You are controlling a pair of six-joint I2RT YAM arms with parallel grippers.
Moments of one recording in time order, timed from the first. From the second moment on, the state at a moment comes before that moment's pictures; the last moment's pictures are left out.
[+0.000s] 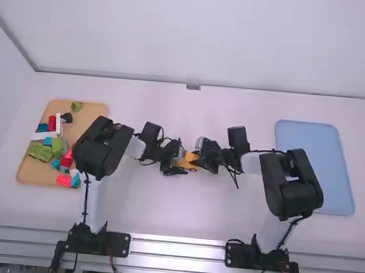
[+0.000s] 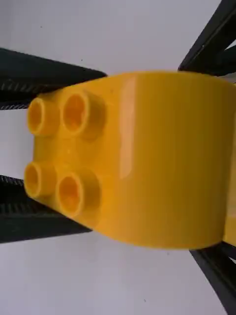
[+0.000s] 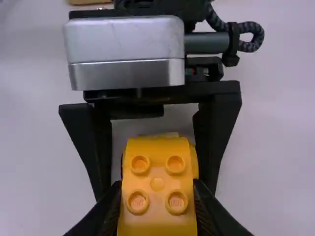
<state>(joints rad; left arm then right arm) -0.26 2.15 0.90 0.22 1.05 1.00 0.28 1.89 0.76 0.15 -0.98 -0.89</state>
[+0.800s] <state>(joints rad) -0.25 2.15 0.90 0.20 1.06 1.00 0.29 1.89 0.76 0.11 -0.95 -0.94</state>
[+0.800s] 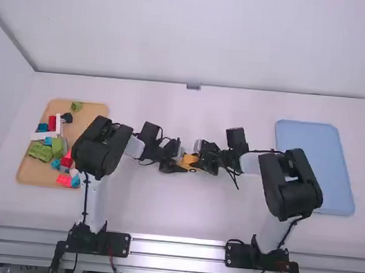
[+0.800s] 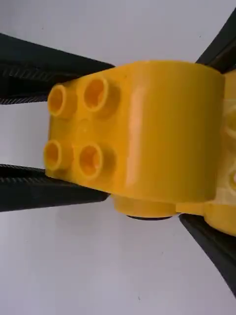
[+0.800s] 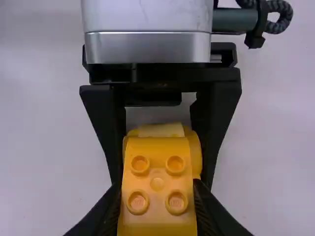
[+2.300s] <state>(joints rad) -0.25 2.15 0.90 0.20 1.07 1.00 0.29 1.98 0.86 0.02 -1.02 -1.05</state>
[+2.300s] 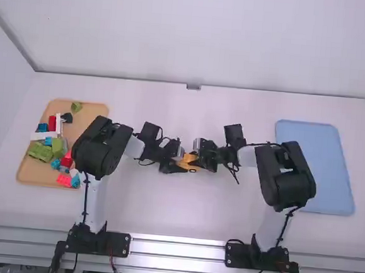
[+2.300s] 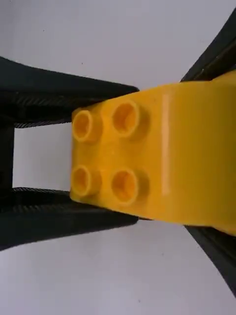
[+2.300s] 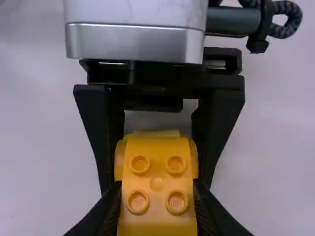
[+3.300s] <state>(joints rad) -0.25 2.15 0.90 0.20 1.07 1.01 0.34 1.95 0.84 0.07 -0.92 -0.96</state>
